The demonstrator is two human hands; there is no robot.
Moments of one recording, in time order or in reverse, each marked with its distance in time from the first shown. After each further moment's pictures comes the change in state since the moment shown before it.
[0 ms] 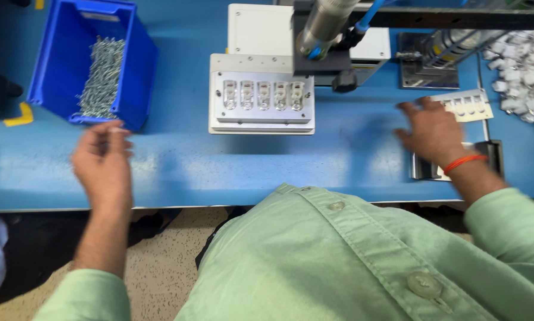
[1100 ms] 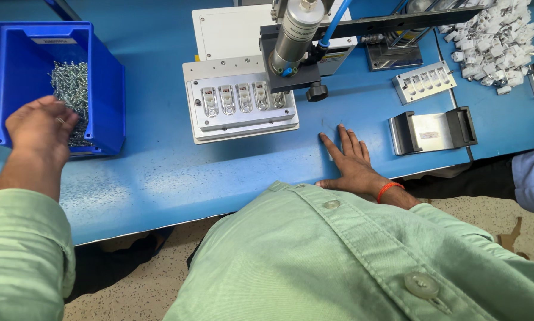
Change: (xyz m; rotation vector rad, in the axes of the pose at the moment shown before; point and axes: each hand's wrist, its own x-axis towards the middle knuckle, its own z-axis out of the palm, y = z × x) left_hand 0.215 -0.085 -0.003 -0.364 -0.169 -0.280; right_hand -0.061 -0.107 0.089 0.375 -0.290 -0.071
